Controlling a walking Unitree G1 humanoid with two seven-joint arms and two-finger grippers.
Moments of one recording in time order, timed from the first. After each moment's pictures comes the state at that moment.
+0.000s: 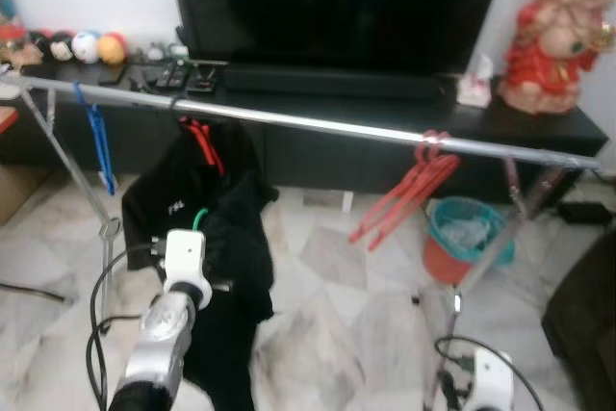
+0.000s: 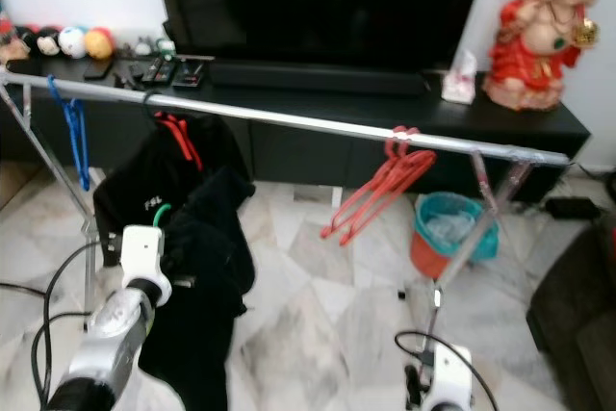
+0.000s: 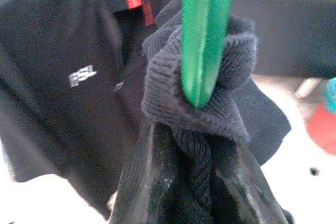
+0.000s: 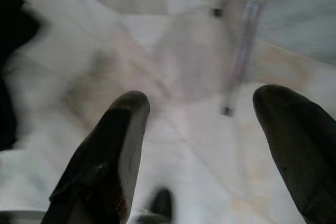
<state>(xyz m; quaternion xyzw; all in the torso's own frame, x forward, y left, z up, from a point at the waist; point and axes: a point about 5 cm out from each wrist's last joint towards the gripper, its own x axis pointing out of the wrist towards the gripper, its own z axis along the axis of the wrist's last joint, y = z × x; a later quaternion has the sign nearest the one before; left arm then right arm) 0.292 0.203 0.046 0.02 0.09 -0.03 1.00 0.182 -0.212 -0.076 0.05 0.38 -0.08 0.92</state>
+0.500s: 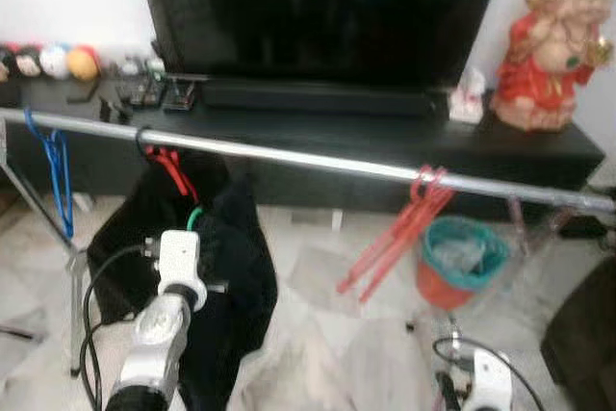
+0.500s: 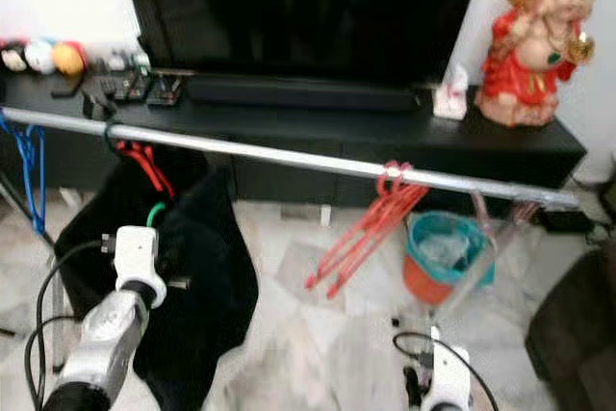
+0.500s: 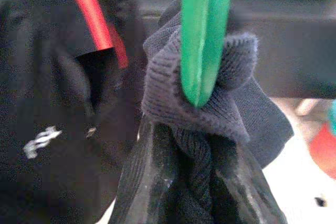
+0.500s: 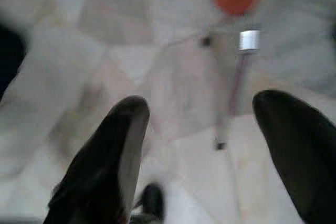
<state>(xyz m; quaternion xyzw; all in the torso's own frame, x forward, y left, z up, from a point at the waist) 0.293 0.203 0.053 0.03 0.08 -0.03 1.00 0.179 -0.214 -0.078 0.06 0.39 -0.08 0.91</state>
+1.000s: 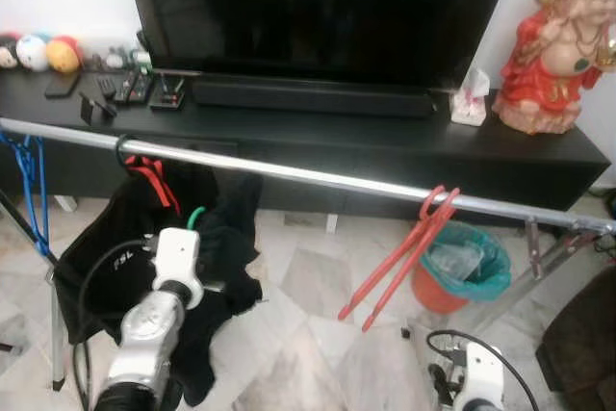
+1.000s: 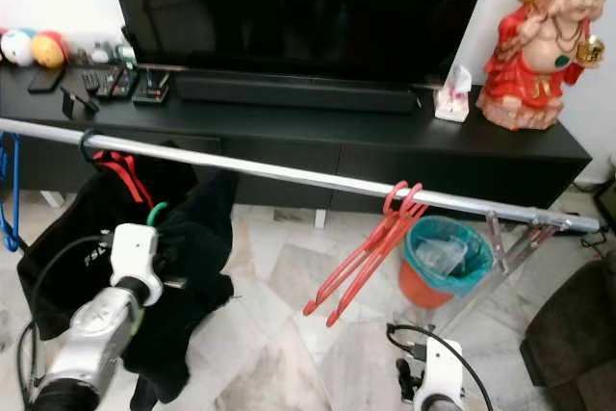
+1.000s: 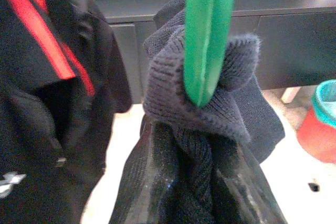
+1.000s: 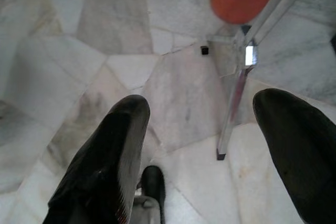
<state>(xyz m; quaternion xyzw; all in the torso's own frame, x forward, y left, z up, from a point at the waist) 0.297 0.210 0.064 0.06 0.08 -0.09 0.99 0.182 -0.223 -0.075 0.05 0.39 -0.09 0.92</state>
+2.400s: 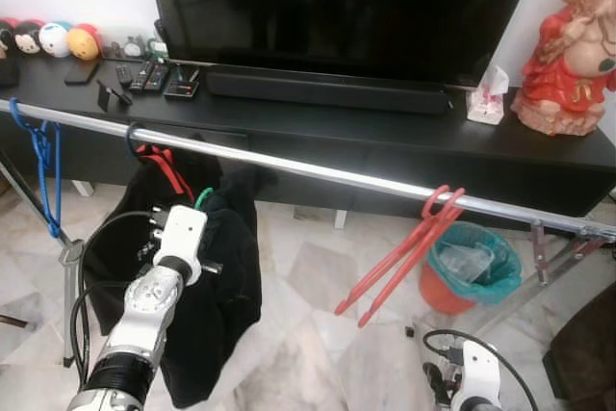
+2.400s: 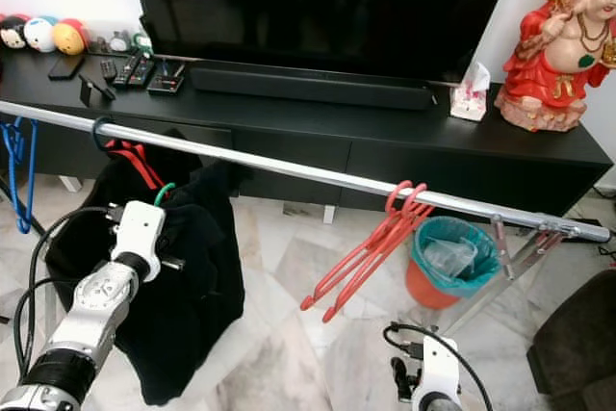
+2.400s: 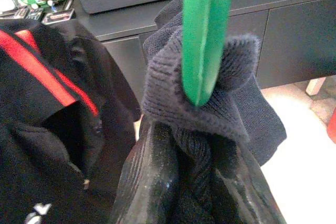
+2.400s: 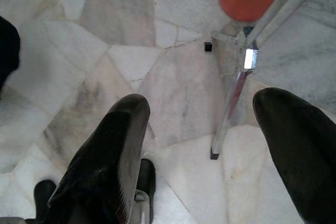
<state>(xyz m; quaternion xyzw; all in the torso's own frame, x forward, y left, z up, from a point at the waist) 0.321 0.194 0.081 0.13 0.05 -0.09 0.99 0.183 -0.225 -0.073 0.05 0.39 -0.07 0.92</state>
